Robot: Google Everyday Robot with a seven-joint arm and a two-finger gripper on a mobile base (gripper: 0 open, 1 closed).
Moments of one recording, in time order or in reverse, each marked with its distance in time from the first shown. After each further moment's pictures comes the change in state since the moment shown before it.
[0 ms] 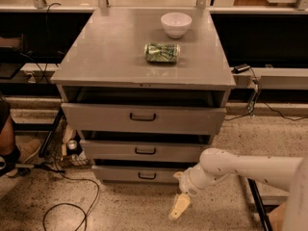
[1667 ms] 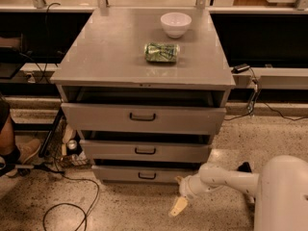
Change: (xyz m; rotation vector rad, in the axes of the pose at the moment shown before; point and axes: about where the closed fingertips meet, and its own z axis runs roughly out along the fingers) arm 0.072 -0.089 0.115 0.086 -0.080 0.001
